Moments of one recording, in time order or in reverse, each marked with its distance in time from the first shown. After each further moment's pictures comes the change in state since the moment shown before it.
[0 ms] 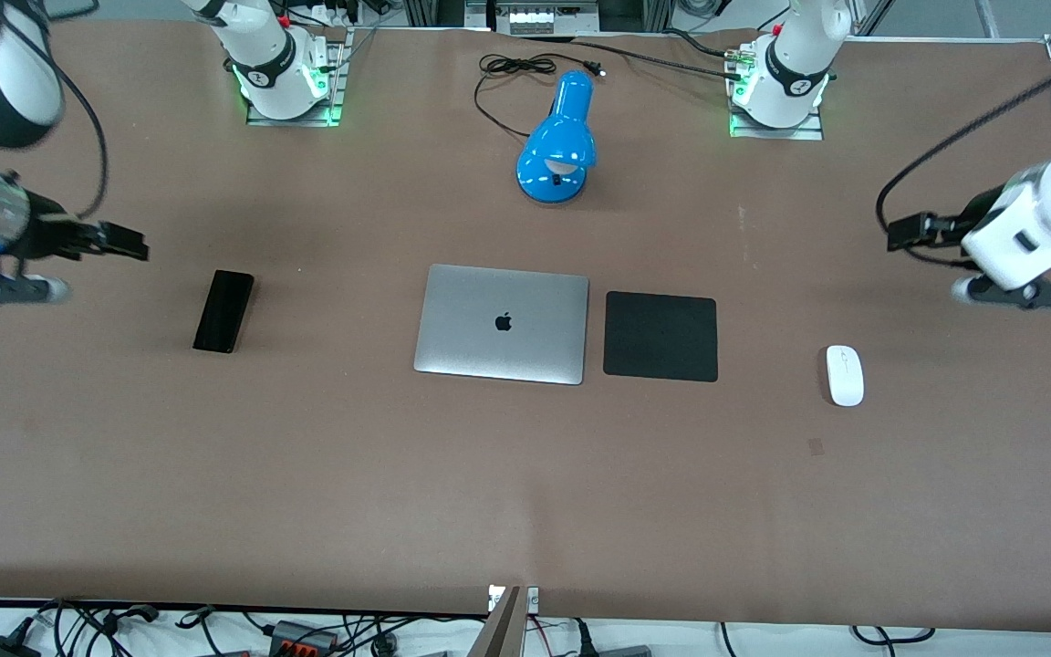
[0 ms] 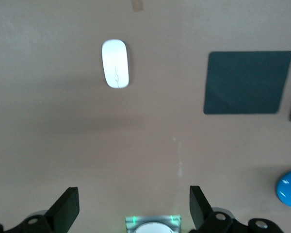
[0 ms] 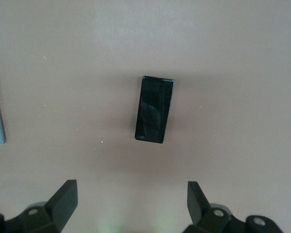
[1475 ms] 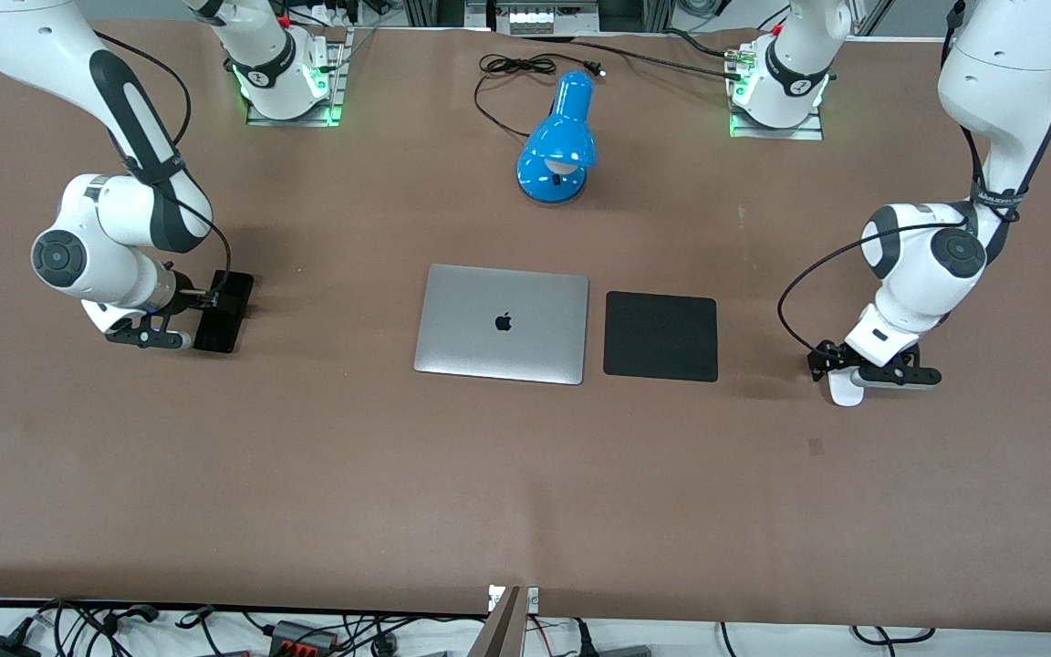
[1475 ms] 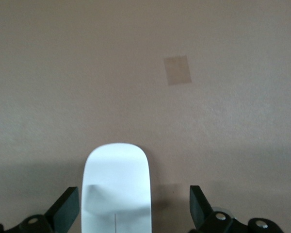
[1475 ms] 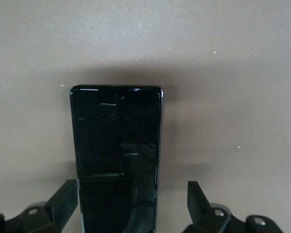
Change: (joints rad) left arm 0.096 0.323 0.012 -0.578 0.036 1.413 0.030; right arm -0.048 0.249 -0.014 -0.434 -0.054 0.742 0.111
